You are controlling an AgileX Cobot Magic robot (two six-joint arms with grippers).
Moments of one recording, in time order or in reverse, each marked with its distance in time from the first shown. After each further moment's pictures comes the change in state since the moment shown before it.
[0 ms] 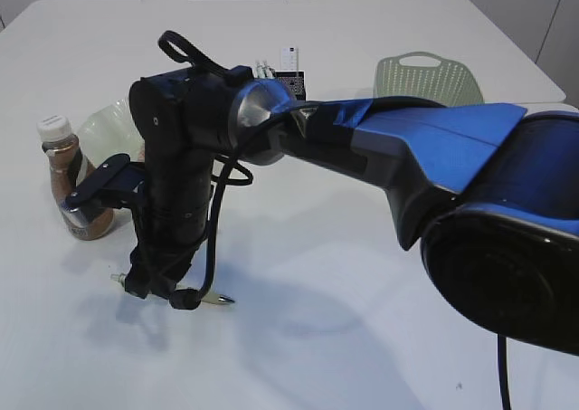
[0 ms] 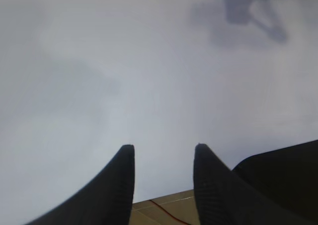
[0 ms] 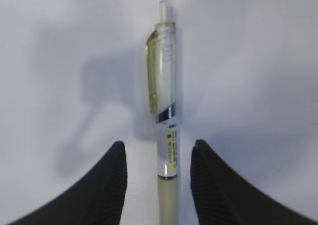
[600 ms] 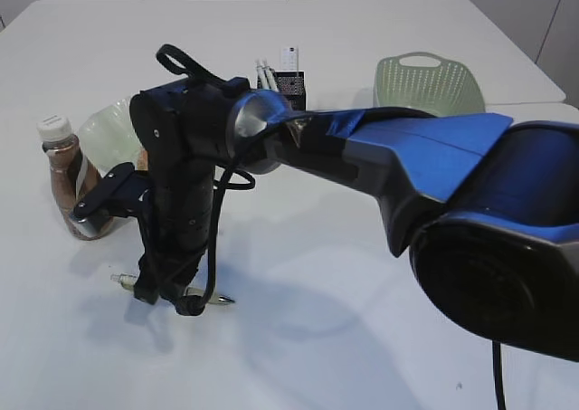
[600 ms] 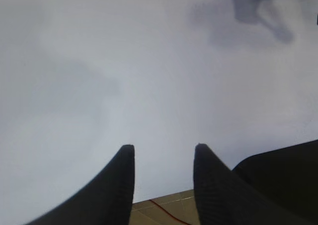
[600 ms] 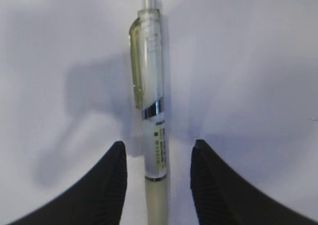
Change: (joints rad) left arm 0.000 0.000 0.000 0.000 0.000 0.000; right arm 0.000 0.028 -0.016 -0.038 0.008 0.000
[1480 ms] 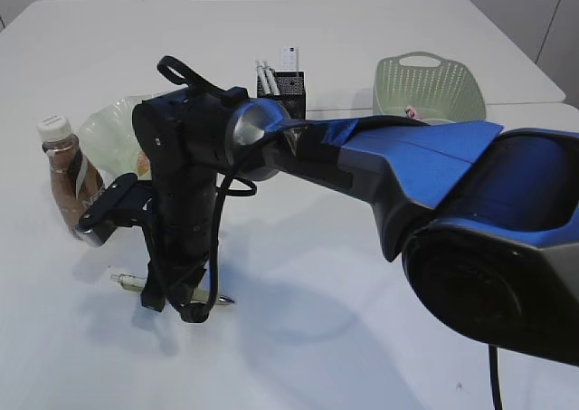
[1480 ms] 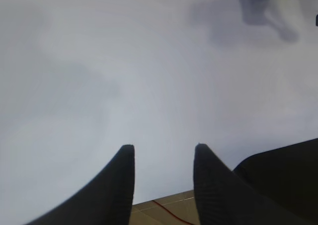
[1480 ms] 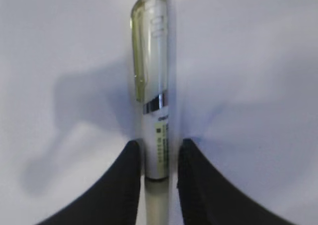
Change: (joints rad) left arm 0.000 0.000 0.000 0.000 0.000 0.019; right arm 0.000 0.028 -0.008 -0.002 0.027 -0.025
